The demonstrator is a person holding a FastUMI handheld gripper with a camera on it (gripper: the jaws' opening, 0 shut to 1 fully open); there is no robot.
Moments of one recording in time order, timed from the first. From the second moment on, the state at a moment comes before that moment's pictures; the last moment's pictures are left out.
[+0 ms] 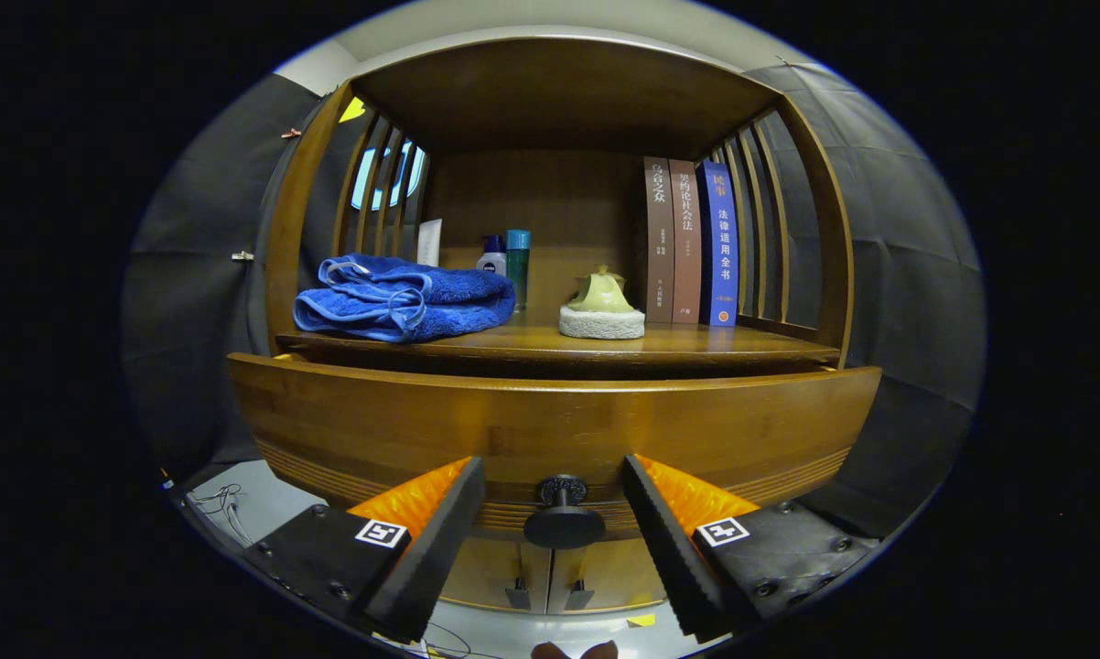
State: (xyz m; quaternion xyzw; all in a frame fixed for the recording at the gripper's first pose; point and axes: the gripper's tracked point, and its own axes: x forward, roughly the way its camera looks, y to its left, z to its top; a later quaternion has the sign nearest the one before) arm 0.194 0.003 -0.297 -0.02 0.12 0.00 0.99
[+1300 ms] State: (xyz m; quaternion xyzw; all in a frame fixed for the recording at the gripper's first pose) arm 0.142 -0.011 -0.179 -0.01 0.10 0.01 1.00
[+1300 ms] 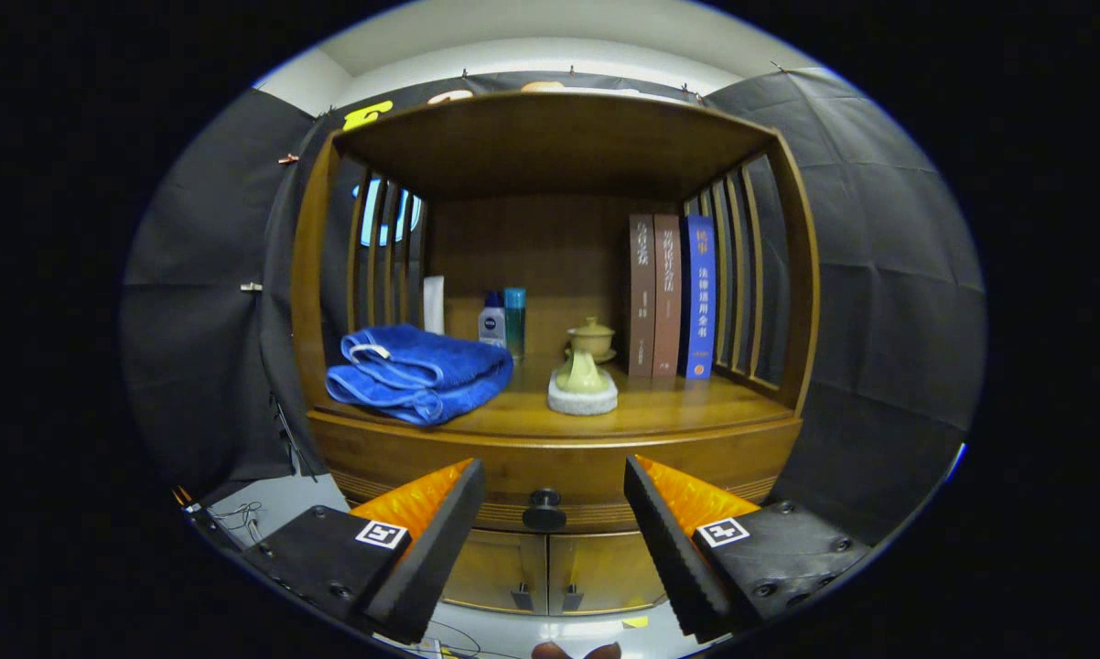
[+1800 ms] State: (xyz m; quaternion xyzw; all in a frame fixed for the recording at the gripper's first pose) arm 0.060 -0.015 -0.073 -0.01 0.05 0.03 1.00
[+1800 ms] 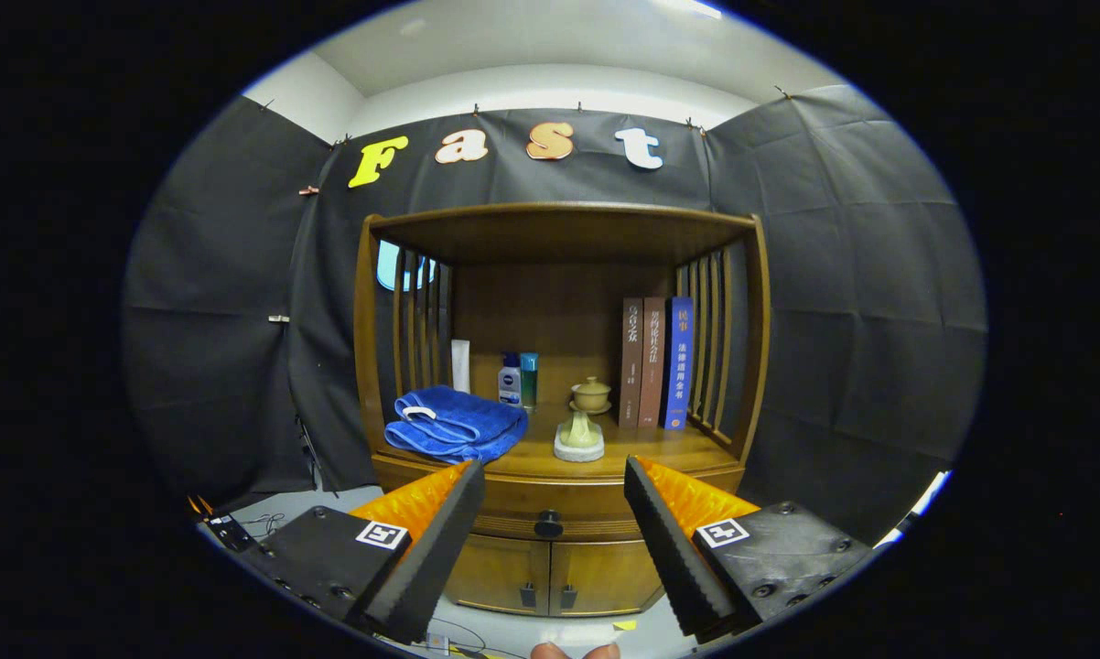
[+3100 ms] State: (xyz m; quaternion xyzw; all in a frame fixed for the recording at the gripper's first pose) arm 0.039 -0.017 -0.049 0.00 0.03 0.01 1.00
